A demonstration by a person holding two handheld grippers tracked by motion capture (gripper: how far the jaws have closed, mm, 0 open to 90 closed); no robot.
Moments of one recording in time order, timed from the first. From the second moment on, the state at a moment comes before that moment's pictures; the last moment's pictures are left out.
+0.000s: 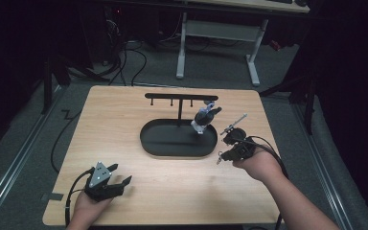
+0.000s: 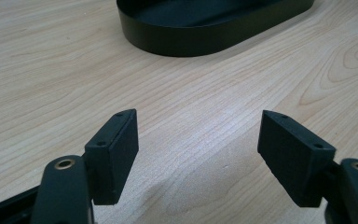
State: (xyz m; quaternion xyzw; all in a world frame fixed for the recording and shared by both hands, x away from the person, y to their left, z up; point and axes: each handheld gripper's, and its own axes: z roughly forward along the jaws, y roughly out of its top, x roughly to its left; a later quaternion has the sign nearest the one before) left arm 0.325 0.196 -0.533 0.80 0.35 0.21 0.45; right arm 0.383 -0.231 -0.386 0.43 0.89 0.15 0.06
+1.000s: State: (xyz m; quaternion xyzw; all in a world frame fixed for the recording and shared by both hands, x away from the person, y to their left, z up) left arm 0.324 0.195 -0.533 0.80 0.35 0.21 0.45; right arm 0.423 -0.179 -0.362 0.40 0.90 0.15 0.05
